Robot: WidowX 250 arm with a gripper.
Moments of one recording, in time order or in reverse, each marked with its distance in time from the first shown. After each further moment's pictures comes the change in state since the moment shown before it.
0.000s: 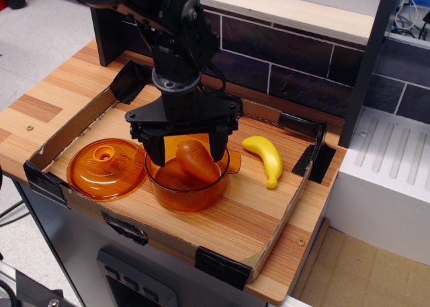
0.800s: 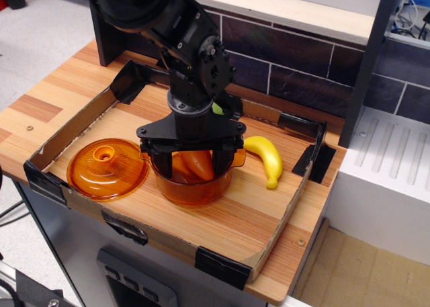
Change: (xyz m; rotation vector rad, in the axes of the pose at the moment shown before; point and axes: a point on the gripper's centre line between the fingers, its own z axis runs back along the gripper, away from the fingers) arm 0.000 -0.002 -0.023 0.047 -0.027 -0.013
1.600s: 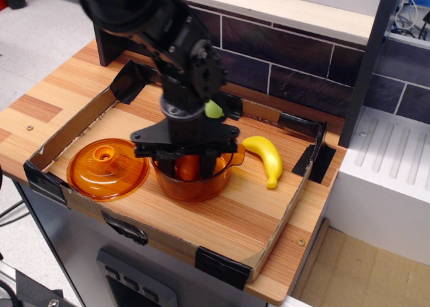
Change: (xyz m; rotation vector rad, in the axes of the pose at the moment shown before) arm 0.001 0.011 0.002 -0.017 0.005 0.025
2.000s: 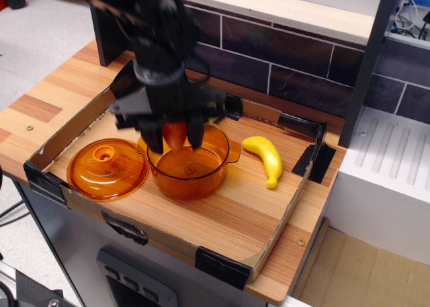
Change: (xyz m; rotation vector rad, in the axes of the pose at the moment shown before) arm 0.010 0.005 0.046 -0.073 -0.056 0.036
